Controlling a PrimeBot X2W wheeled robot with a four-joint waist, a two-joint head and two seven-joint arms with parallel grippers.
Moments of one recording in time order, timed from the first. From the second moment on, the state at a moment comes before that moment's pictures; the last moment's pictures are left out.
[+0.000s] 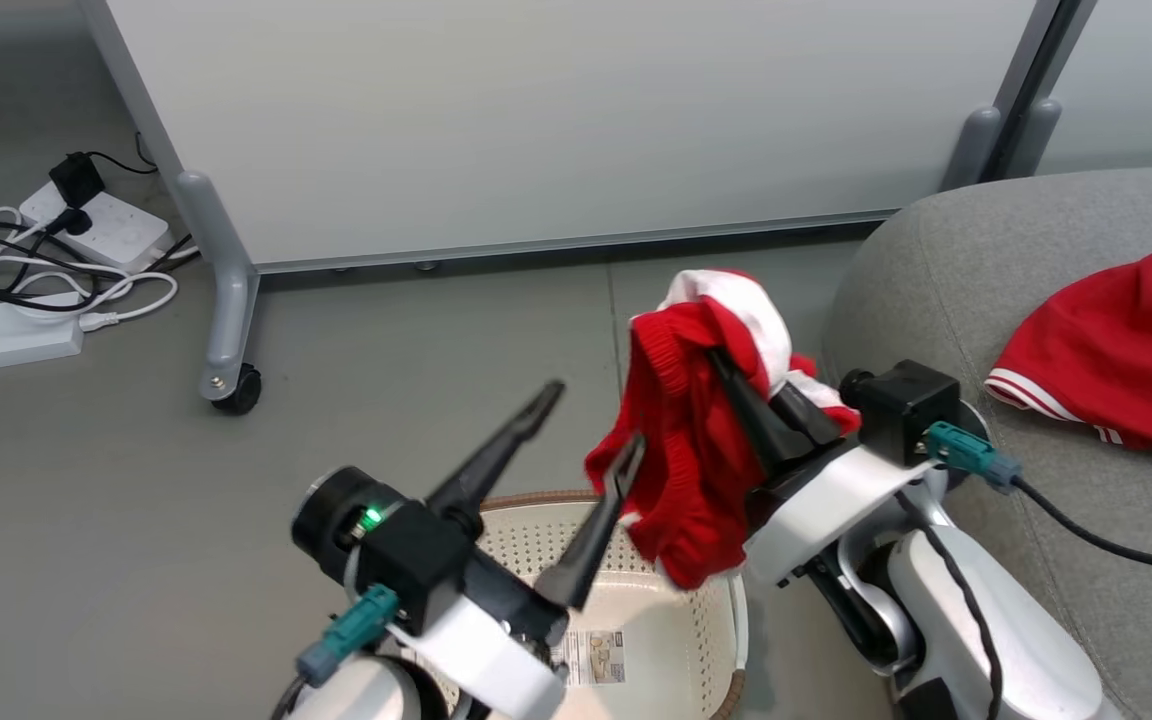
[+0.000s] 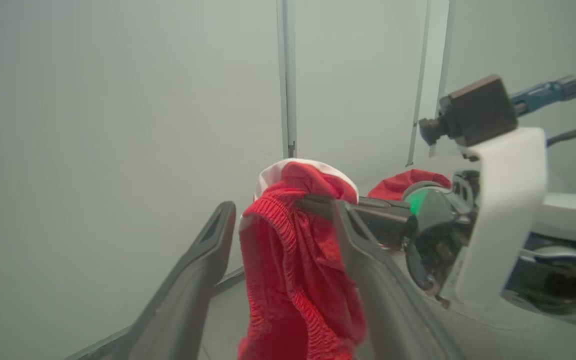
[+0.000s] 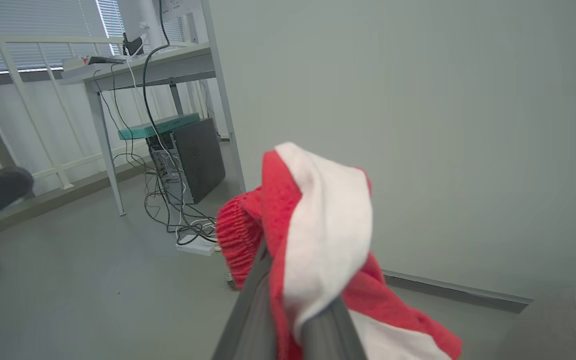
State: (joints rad) left arm -0.25 0.22 -0.60 -0.11 -0.37 0.05 -0.15; right arm -0.46 -0.09 0.52 0.30 0.41 0.13 -0.12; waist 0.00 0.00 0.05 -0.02
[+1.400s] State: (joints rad) left arm -0.28 0.29 -0.77 -0.08 -0.36 -0.06 -0.01; right arm -0.32 -0.07 0.24 0.24 0.39 0.13 -0.15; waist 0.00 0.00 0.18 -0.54
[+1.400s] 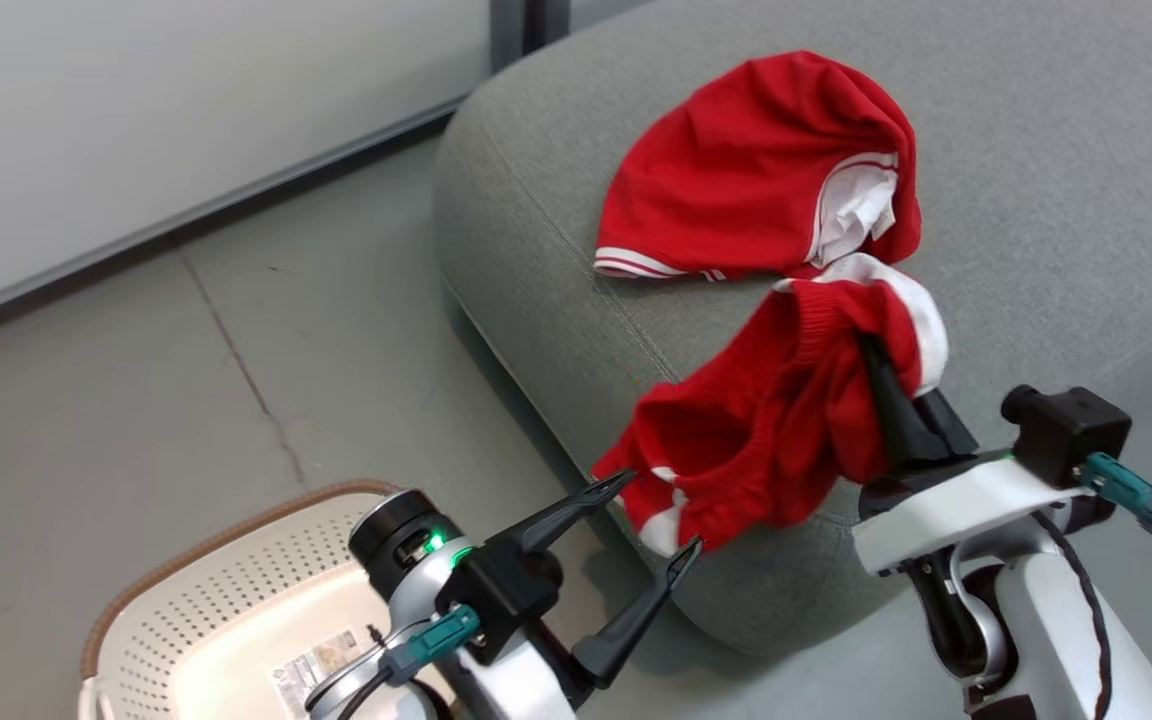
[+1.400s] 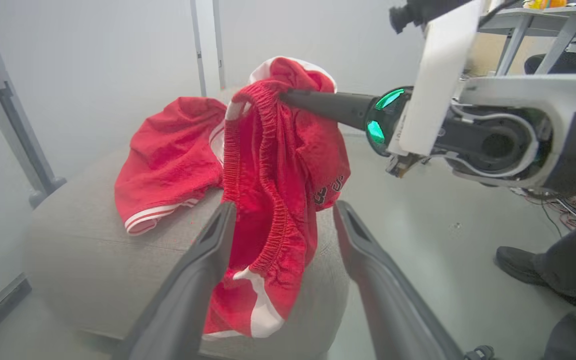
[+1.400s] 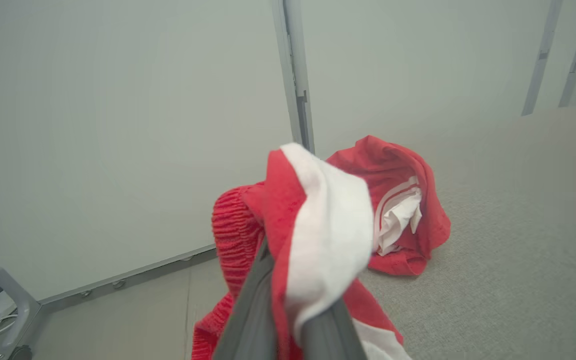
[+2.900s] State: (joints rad) left arm -0.58 0.40 -0.74 -0.26 -0.25 -0.06 0.12; right arm -1.02 -0.25 -0.12 0.77 0.38 0.13 -0.26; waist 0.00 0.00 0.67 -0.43
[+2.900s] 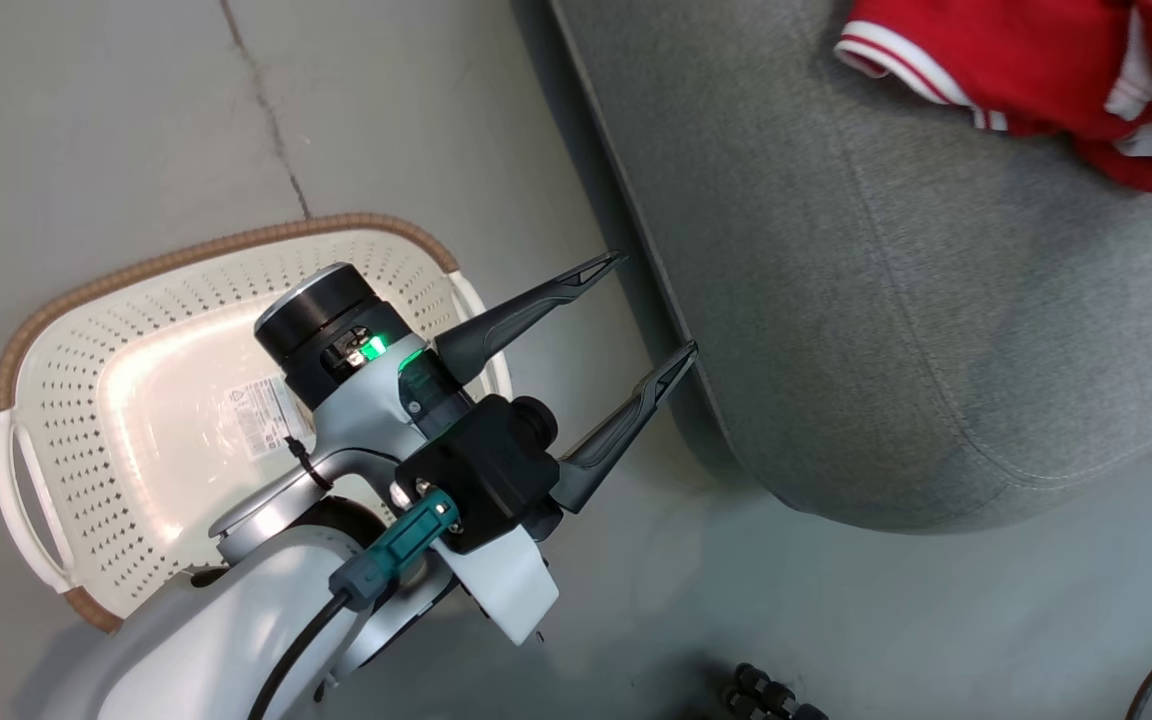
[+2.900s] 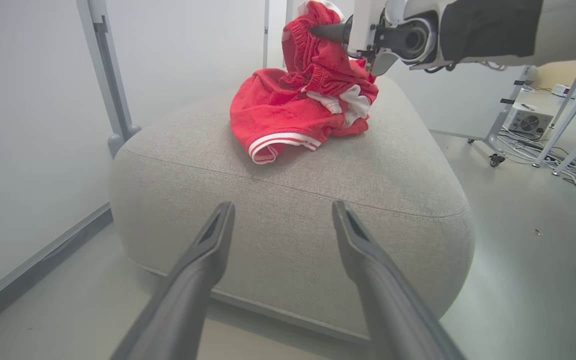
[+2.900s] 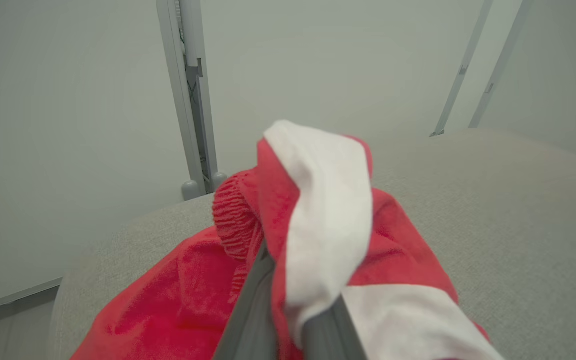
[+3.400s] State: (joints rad) left arm -0.56 0.39 -0.75 -0.22 -0.27 -0.06 0.07; right arm -0.95 -0.23 -0.10 0.85 0.36 0.13 -0.26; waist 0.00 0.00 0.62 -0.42
